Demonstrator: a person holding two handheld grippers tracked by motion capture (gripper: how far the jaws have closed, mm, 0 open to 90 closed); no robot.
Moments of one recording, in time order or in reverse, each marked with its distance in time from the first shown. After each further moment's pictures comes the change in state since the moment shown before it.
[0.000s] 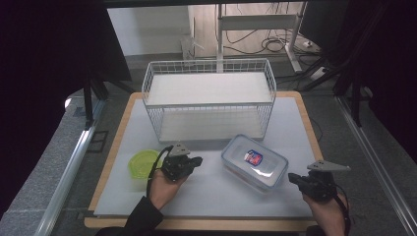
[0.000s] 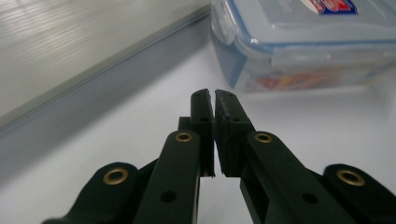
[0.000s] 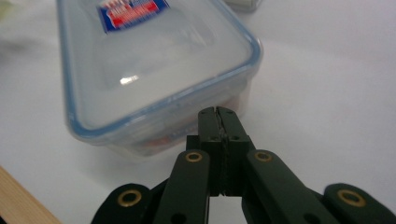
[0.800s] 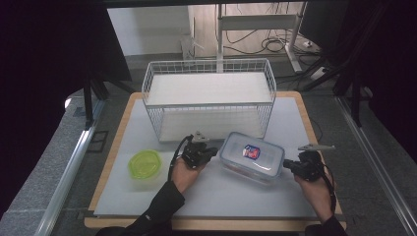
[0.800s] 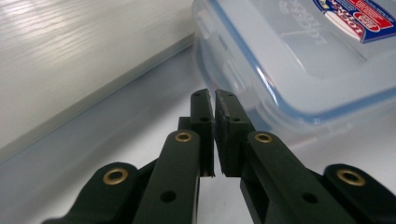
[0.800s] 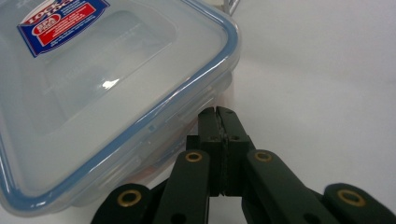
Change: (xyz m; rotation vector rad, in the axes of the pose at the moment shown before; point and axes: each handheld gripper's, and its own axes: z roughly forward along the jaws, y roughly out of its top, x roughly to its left) left arm 0.007 0.028 0.065 0.028 -0.001 -0.038; right arm -0.032 0.028 0.053 0.049 -0.012 0.068
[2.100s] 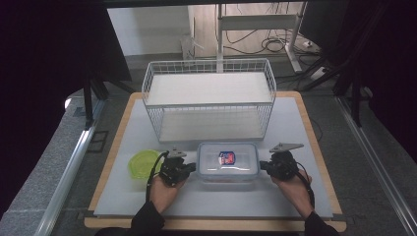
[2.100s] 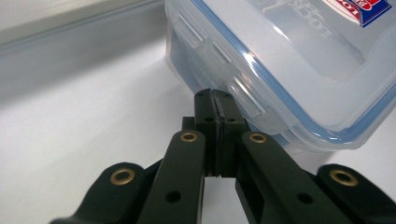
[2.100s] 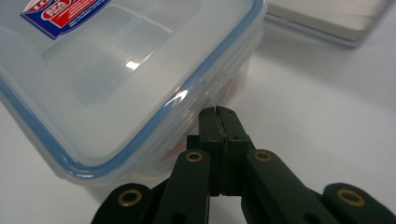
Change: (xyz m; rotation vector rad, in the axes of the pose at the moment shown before) left arm 0.001 -0.061 -0.066 0.050 0.069 -0.140; right arm 0.059 0.015 0.034 0.041 0.124 -0.179
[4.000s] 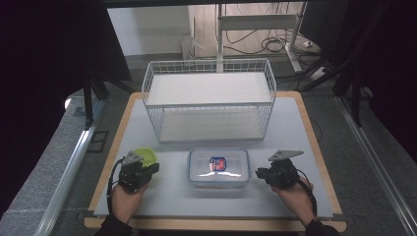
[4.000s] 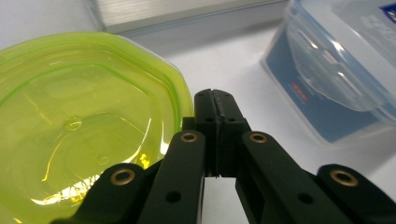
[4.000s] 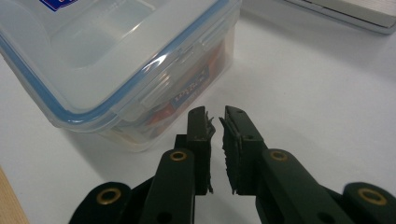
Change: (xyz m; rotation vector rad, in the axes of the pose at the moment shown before) left arm 0.059 -0.039 -0.078 -0.088 0.155 -0.102; right arm 0.017 -0.011 -0.012 0.023 0.038 -0.043
